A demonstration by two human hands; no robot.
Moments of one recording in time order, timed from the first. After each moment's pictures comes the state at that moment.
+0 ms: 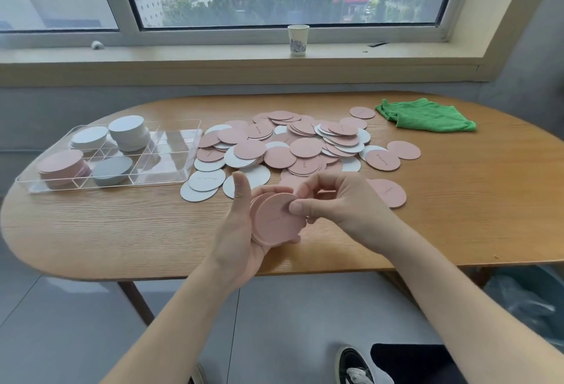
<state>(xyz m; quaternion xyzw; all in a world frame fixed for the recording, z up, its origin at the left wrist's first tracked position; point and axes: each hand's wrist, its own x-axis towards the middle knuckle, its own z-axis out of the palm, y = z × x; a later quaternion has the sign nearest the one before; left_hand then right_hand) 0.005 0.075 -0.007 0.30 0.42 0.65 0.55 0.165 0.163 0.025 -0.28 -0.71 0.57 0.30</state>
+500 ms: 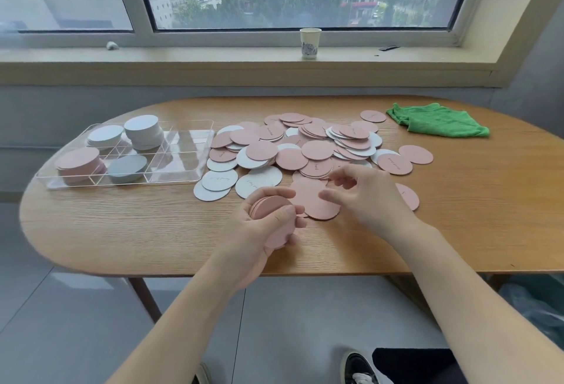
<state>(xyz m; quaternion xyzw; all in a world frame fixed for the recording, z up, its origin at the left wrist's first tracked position) -0.009 0.067 -0.010 0.30 0.43 0.66 0.55 0.163 0.198 0.008 -0.46 -0.80 0.26 0.28</state>
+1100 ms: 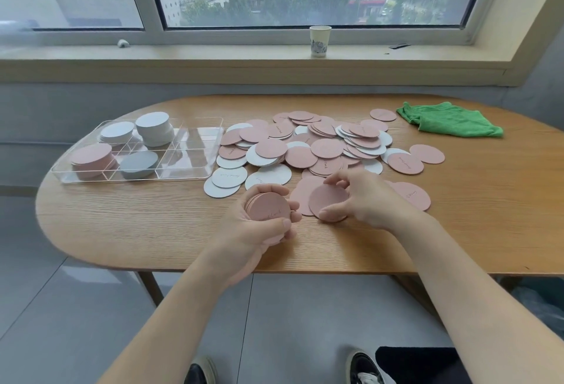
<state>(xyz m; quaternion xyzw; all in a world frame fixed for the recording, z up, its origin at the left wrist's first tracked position) -0.033 0.059 -0.015 0.33 0.41 0.64 0.55 0.148 0.200 0.018 -0.48 -0.82 0.30 0.12</state>
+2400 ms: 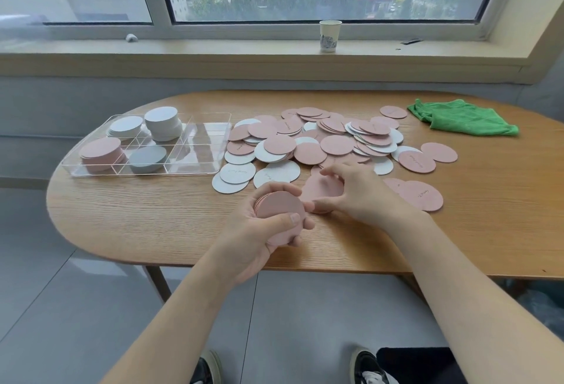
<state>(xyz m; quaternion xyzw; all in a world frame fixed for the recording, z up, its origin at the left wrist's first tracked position) -0.032 0.054 -0.010 0.35 0.40 0.63 0.56 0.126 0.210 -0.002 -0.44 -0.86 0.24 0.14</state>
